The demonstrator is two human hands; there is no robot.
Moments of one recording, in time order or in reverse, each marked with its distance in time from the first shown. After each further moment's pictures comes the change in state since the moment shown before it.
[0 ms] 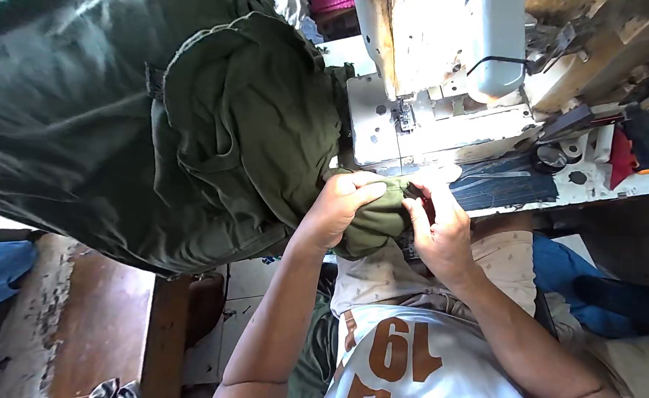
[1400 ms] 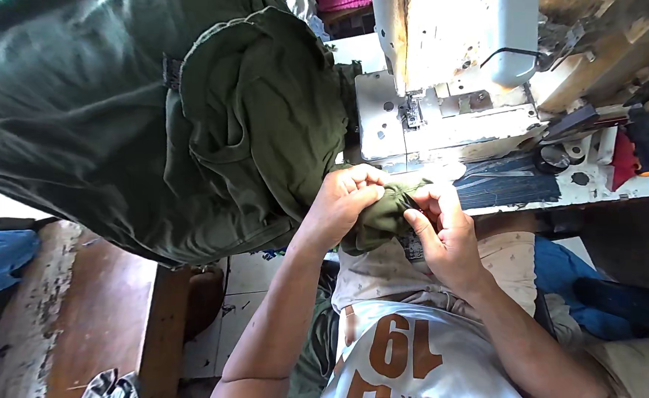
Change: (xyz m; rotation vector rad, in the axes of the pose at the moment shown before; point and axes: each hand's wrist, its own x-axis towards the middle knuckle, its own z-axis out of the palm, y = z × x) left_hand -0.015 0.005 -0.001 0.085 0.015 0.173; right_hand -0.009 -0.011 -0.017 0.339 -0.214 0.082
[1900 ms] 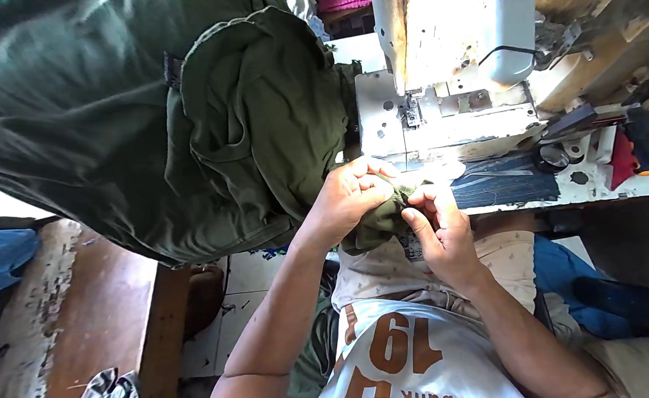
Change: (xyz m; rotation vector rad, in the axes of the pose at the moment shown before) left_hand 0.001 0.006 0.005 -0.089 -0.037 -0.002; right_hand 0.003 0.003 0.001 0.030 -0.026 -0.092
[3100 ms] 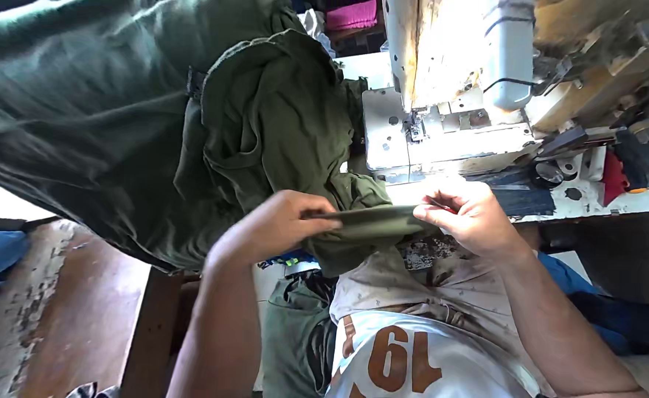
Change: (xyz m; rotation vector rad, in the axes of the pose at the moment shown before) left_hand -0.036 0.015 -0.091 0.748 -0.119 -0.030; right_hand 0.055 -0.008 -0.049 0.130 -0.306 0.046
